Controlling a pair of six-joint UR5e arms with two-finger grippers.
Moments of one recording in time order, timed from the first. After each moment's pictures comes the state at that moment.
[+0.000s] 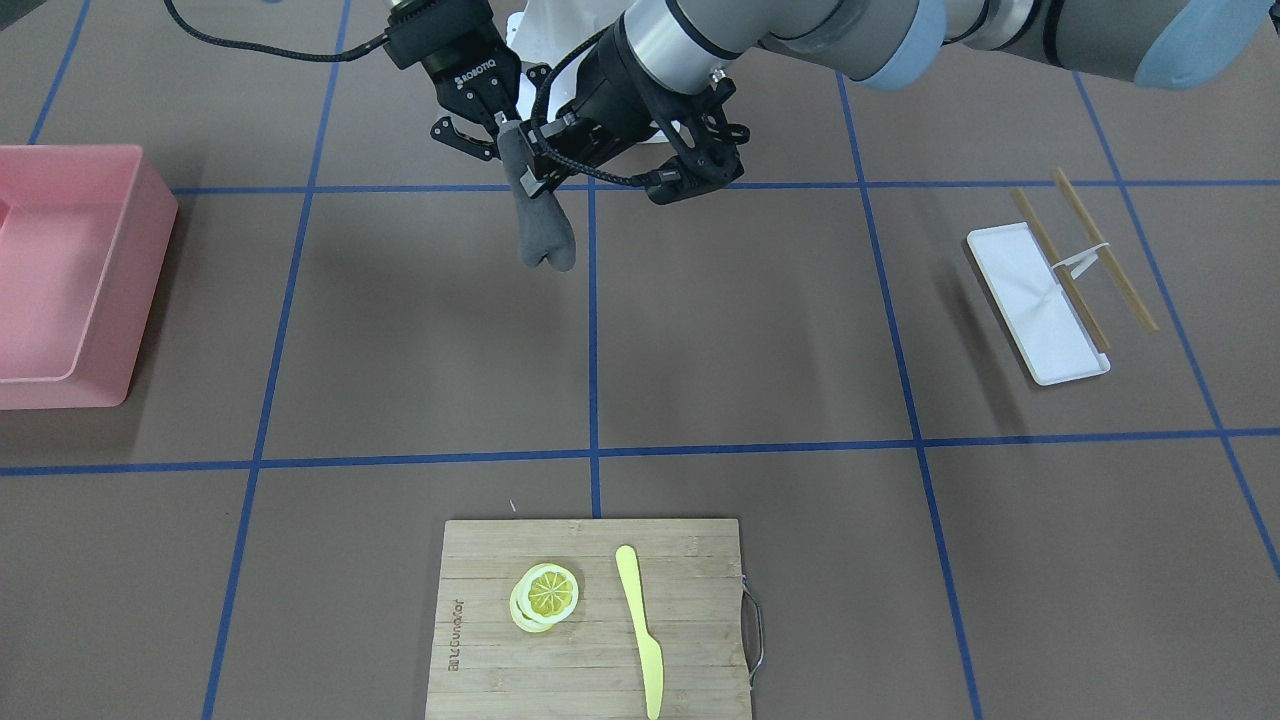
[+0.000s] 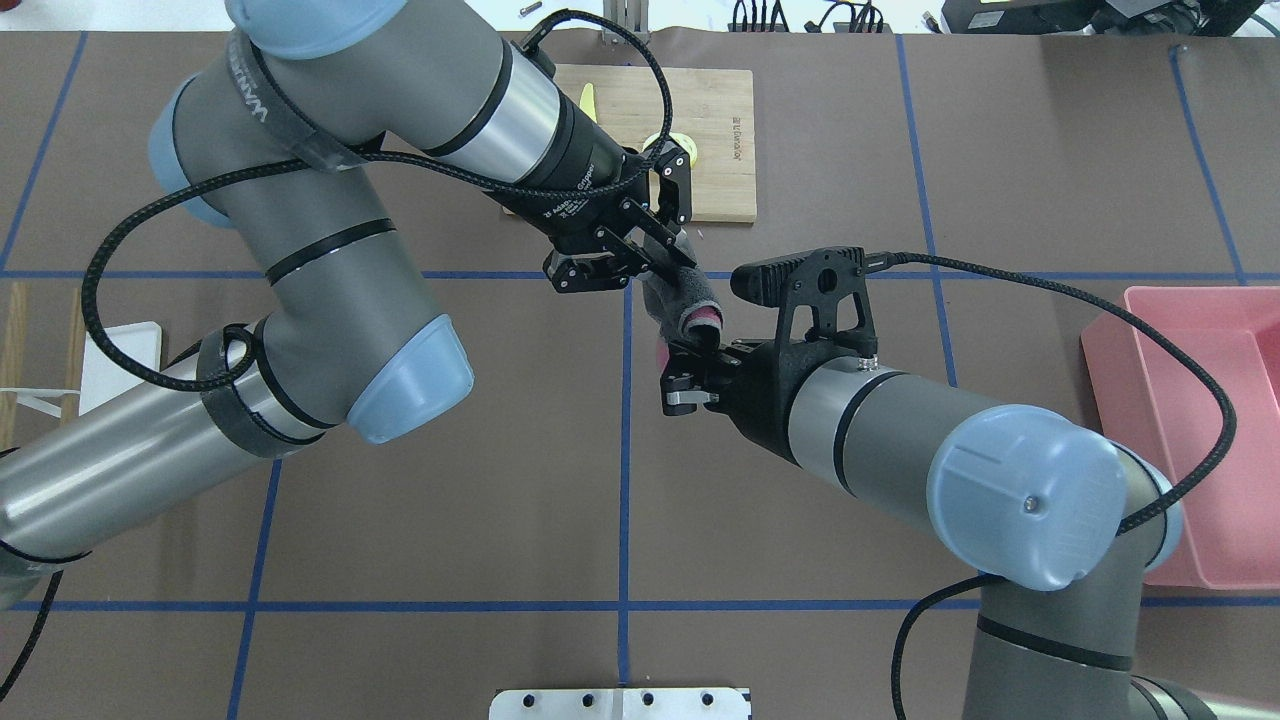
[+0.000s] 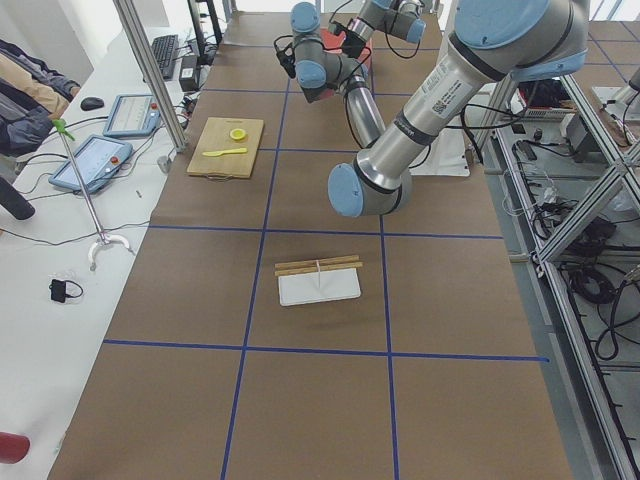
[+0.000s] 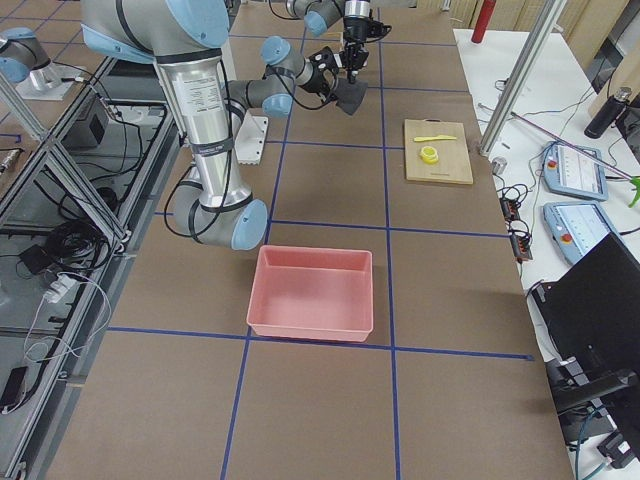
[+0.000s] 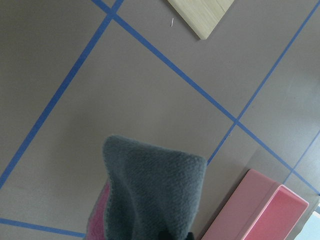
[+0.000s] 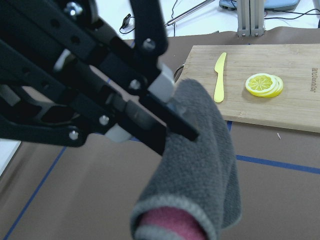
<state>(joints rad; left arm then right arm) -0.72 -2.41 -1.72 -1.94 -2.28 -2.01 0.34 -1.18 2.17 -1.20 1.35 1.10</state>
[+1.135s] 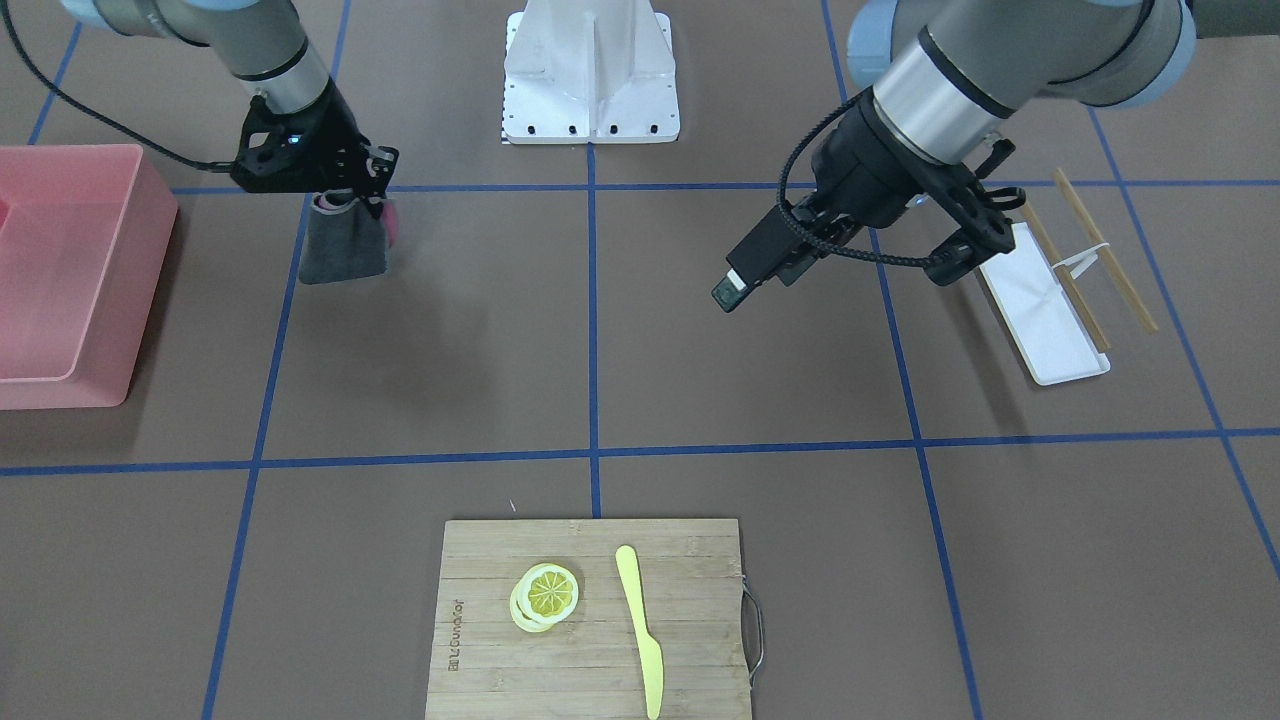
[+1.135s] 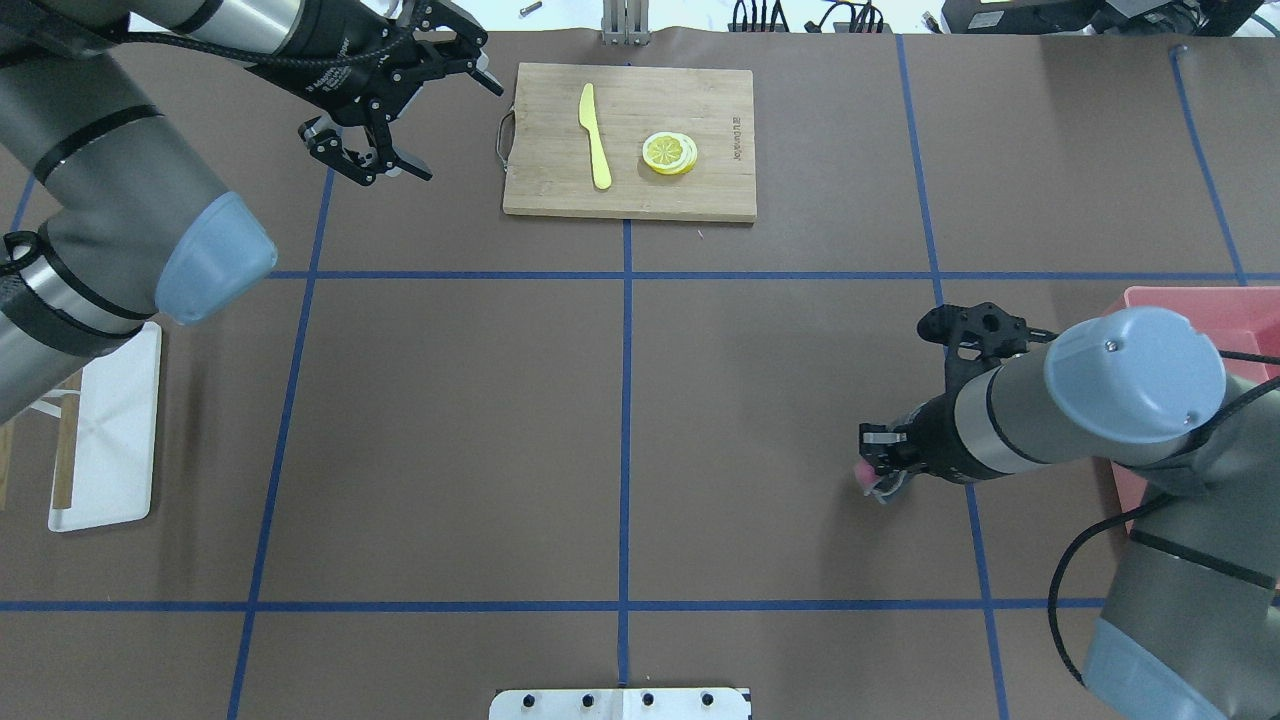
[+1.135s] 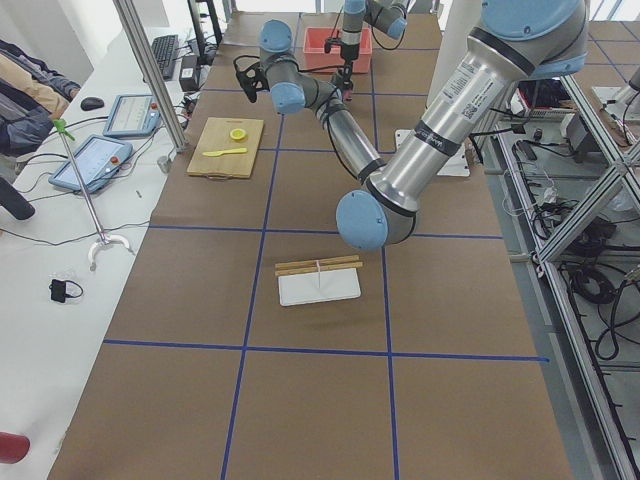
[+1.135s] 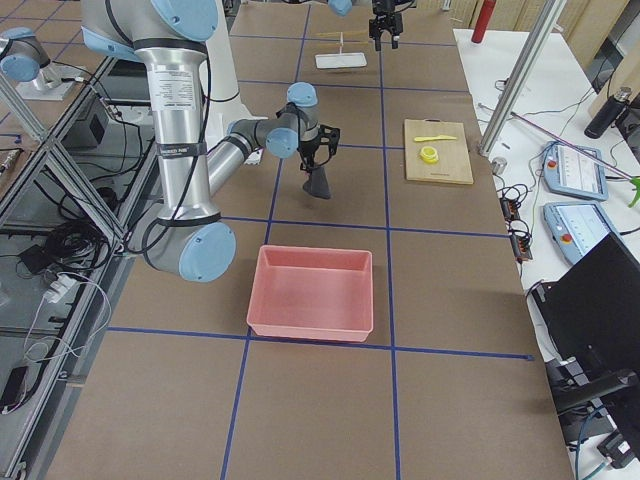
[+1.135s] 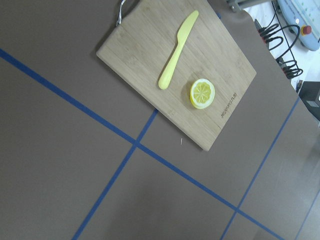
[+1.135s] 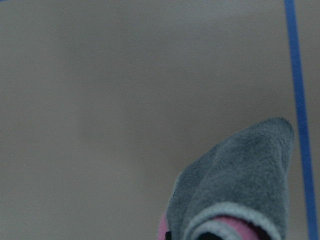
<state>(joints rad) -0.96 -2.22 -1.77 -1.94 -2.28 -1.83 0.56 -1.49 2.12 -1.40 1.99 1.30</state>
